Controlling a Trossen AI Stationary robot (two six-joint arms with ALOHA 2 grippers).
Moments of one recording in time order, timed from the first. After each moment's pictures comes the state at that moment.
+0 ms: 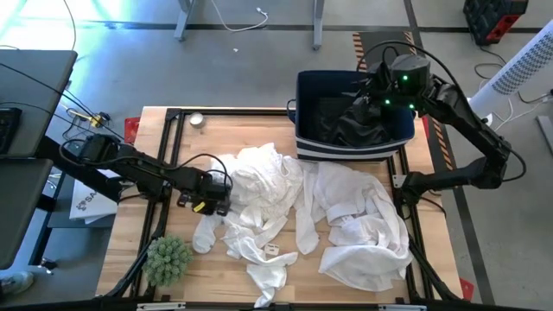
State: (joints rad) left arm -0.15 1.39 0.59 -0.72 0.19 -1.48; right arm -0.55 1.18 1.57 -0.85 0.02 0.11
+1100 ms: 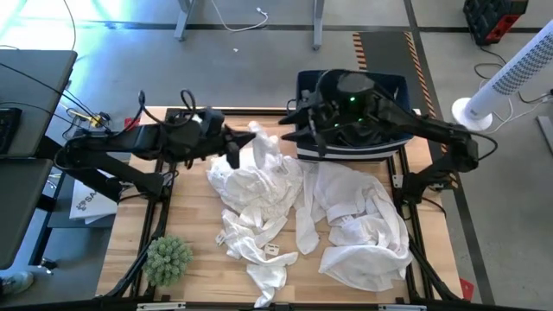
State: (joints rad) left arm -0.08 1.21 1.40 -0.45 -0.51 -0.61; right arm -0.26 1.49 1.57 -0.24 -0.48 0.07
